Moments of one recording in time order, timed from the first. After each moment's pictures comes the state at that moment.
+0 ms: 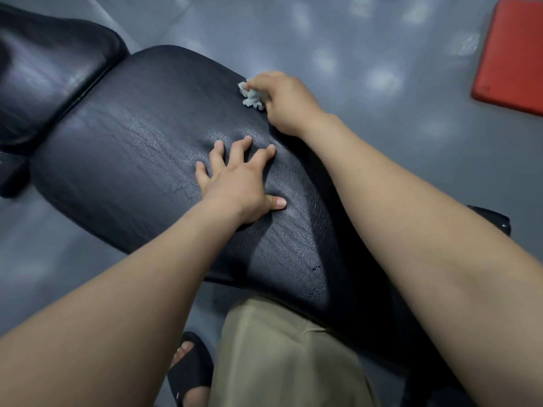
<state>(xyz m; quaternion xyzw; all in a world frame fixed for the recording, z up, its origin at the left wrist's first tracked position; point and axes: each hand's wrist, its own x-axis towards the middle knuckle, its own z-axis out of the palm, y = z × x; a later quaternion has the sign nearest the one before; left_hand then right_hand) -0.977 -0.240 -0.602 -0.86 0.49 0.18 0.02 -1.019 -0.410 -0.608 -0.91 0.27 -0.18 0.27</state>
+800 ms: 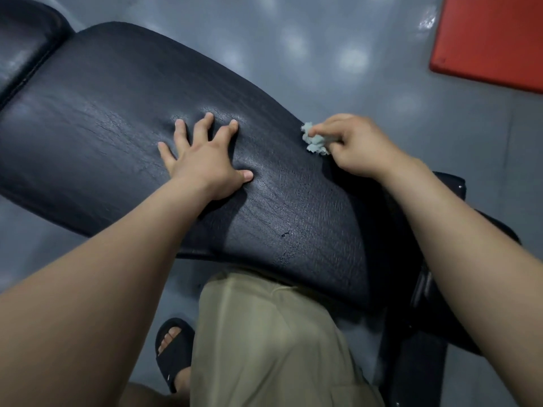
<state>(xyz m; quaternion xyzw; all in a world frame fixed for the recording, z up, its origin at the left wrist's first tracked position) -0.986 -0.235 -0.607 -0.86 0.48 0.16 0.02 -1.214 -0.379 -0.654 -0.89 0.35 -0.13 0.28</state>
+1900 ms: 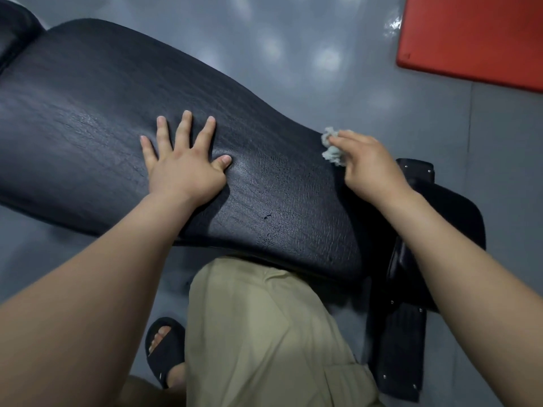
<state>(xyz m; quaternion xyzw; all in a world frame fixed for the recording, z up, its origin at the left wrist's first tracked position) -0.990 -0.207 -0.629 -0.85 0.53 0.06 0.03 -1.282 -0.317 -0.671 -0.84 0.48 -0.17 0.17</state>
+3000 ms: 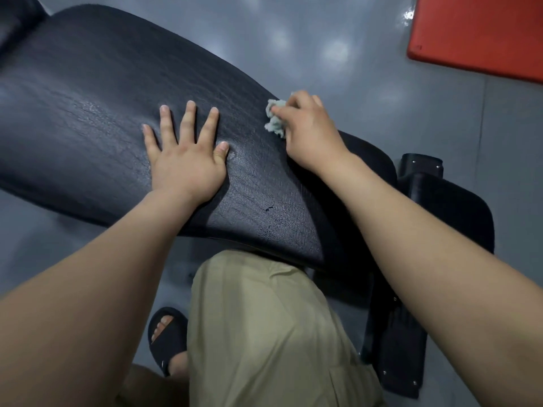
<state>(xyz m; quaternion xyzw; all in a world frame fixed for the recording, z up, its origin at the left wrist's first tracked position) -0.992 -0.201 -0.644 -0.84 0.54 0.00 0.02 -1.182 -0.323 -0.655 -0.87 0.39 -0.23 0.17</state>
